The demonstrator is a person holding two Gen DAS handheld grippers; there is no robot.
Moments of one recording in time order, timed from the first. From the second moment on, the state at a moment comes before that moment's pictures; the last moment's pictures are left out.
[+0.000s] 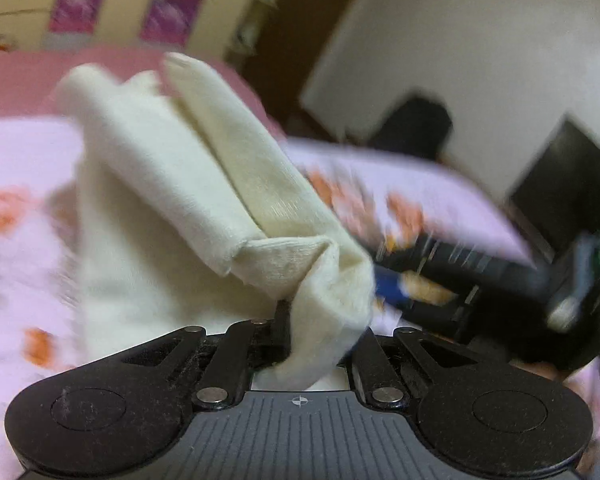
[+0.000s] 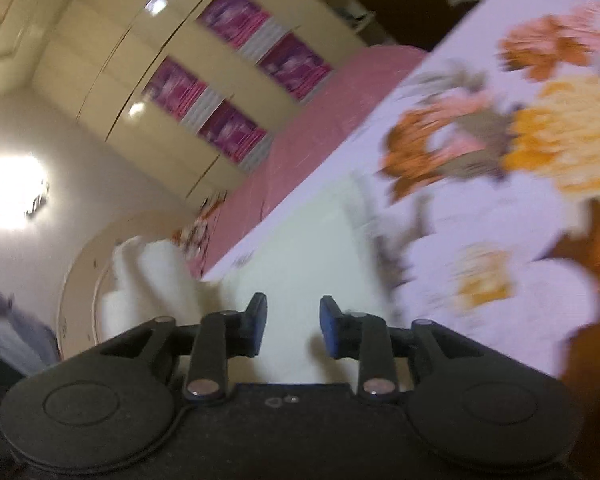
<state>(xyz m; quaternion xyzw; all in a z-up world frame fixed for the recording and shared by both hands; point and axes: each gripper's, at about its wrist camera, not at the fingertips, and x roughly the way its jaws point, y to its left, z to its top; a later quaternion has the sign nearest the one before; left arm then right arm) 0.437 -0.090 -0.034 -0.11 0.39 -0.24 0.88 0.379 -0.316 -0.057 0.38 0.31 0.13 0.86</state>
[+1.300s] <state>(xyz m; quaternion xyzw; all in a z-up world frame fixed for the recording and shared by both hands) 0.444 0.022 -0.060 -0.13 0.37 -0.14 0.91 0.489 -0.255 -0.047 0.05 0.34 0.14 0.93</state>
